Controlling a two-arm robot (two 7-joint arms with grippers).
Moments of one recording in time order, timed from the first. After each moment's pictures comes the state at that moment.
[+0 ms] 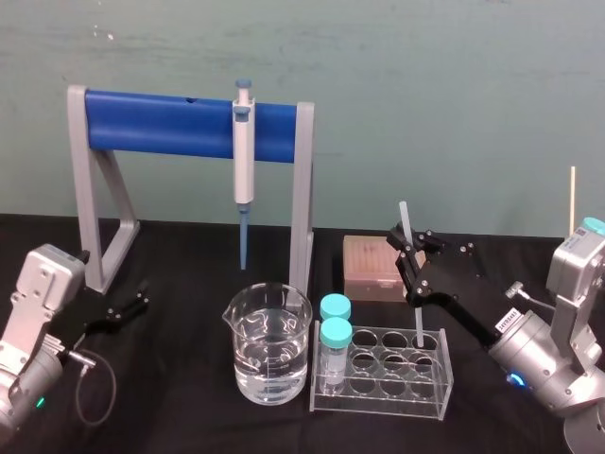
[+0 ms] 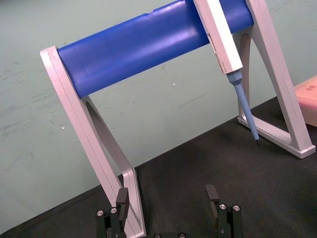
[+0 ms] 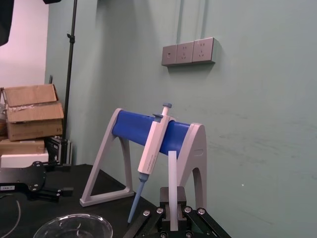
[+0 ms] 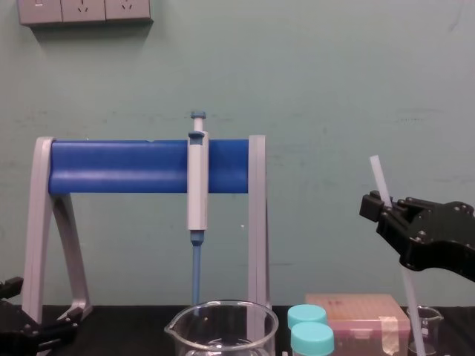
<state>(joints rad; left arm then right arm) -0.20 0.60 0.45 -1.41 -0.25 -0.12 0.03 0.21 0.35 -0.27 -1.40 0.37 -0.38 0.54</state>
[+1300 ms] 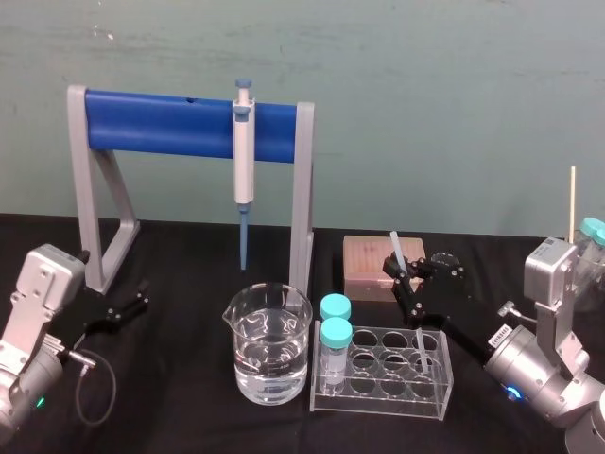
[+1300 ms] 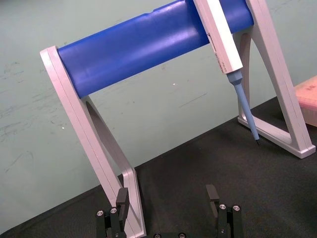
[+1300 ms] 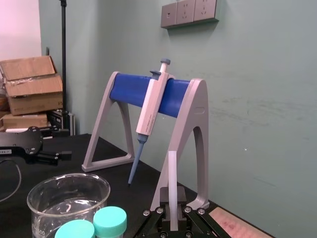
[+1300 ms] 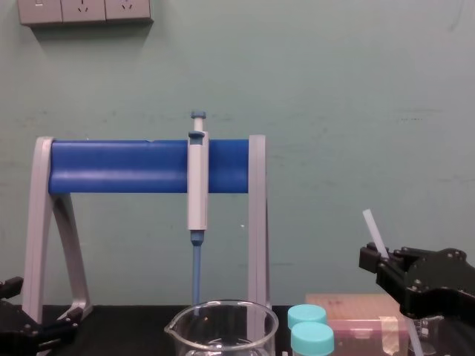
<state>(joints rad) -0.20 0.60 0.45 -1.41 -0.25 -0.12 0.03 0.24 0.36 -0.30 -1.32 0.35 -0.31 0.54</state>
